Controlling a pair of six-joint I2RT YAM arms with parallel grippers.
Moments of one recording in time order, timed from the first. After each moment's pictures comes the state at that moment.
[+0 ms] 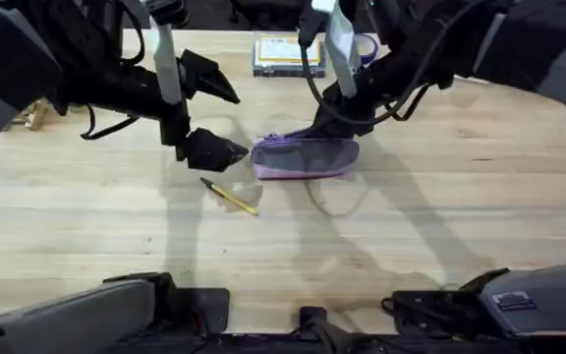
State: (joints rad) left arm 0.09 1.37 1.12 -1.08 0.87 1.29; right arm 0.43 1.63 1.30 -0.80 -0.45 -0.77
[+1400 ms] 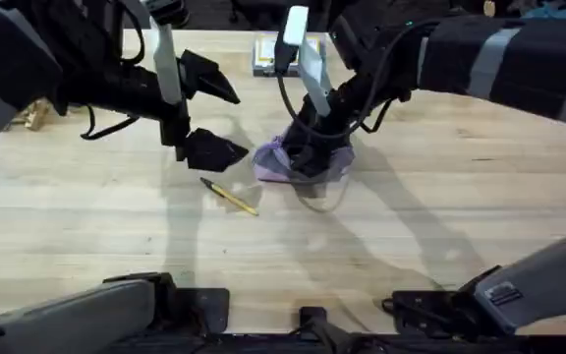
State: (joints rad) left arm 0.09 1.37 1.12 -1.08 0.87 1.29; right arm 0.49 1.78 1.30 -0.75 -0.52 -0.77
